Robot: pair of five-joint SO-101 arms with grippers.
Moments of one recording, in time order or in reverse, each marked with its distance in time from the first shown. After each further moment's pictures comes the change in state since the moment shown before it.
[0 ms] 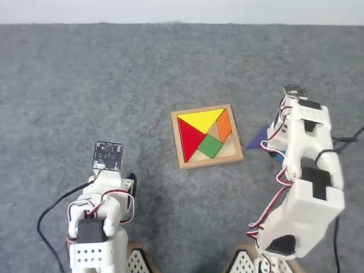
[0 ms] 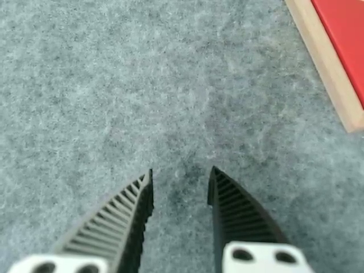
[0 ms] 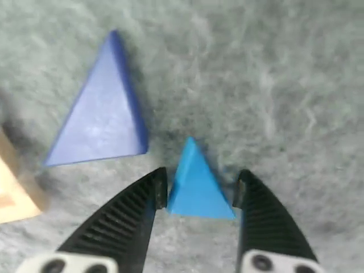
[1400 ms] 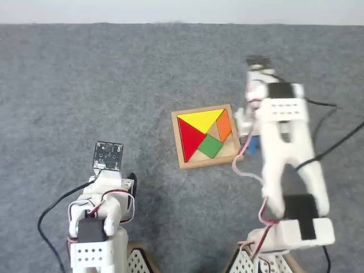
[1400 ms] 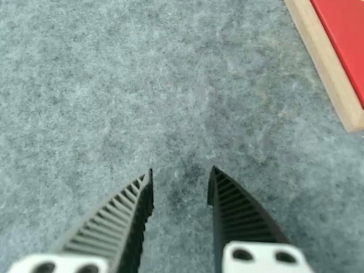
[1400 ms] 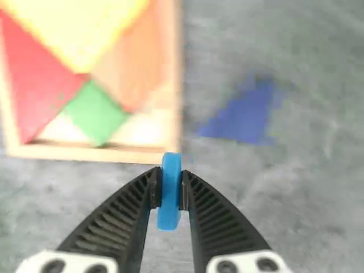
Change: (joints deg) left arm 0.1 0.0 0.0 0.0 0.0; right arm -19.3 -18.7 -6.2 13.9 0.1
